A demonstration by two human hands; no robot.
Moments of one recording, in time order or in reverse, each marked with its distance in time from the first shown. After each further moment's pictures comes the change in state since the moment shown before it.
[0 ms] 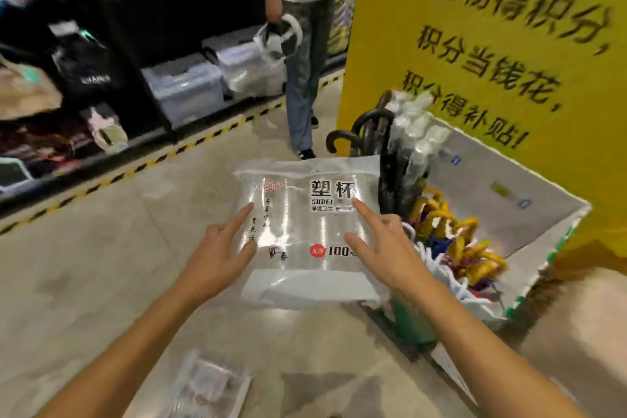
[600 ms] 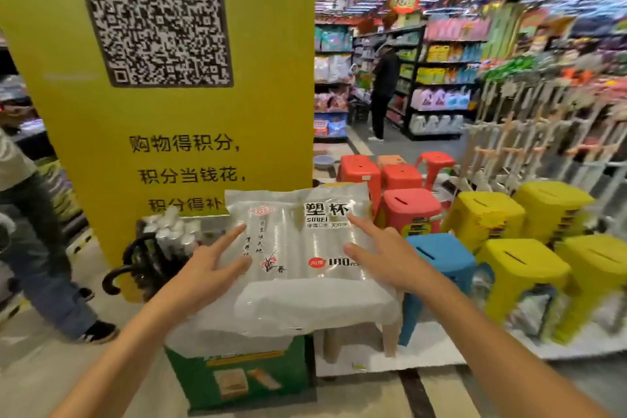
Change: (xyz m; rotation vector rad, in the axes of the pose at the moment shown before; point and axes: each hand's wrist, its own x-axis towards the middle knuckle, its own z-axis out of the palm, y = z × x) left_hand -0.094 0.292 -0.017 -0.037 -0.515 0.848; right_hand -0.366 -0.040 -0.195 0.006 0.620 0.624
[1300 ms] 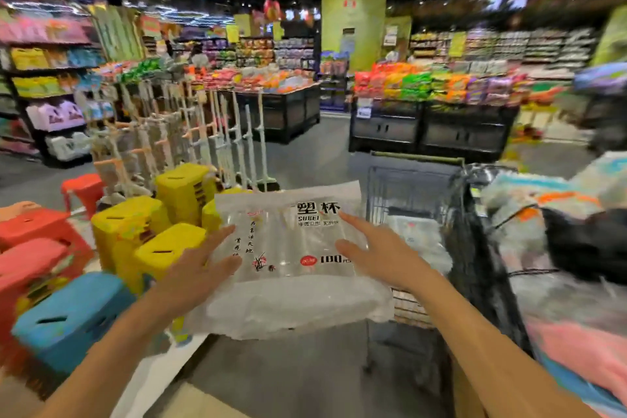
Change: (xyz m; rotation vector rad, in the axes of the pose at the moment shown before) left_hand -0.069 0.529 0.477 -0.172 -0.716 0.698; right_hand -0.525 0.376 -0.304 -0.031 0.647 0.849
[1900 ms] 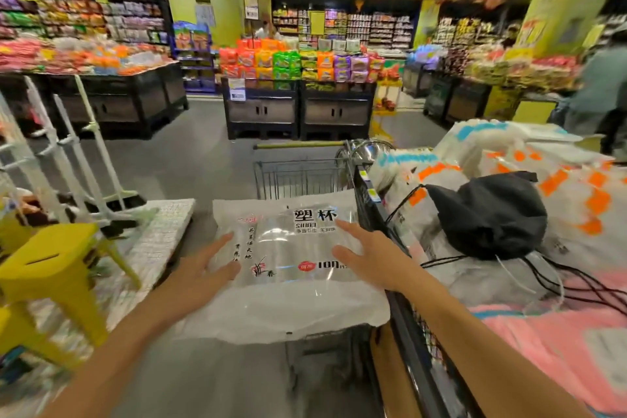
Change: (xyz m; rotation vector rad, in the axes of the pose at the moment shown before) left_hand 0.258 0.070 0.182 -0.095 -0.429 0.182; right_hand 0.090 0.188 -0.079 -0.117 0.174 0.349
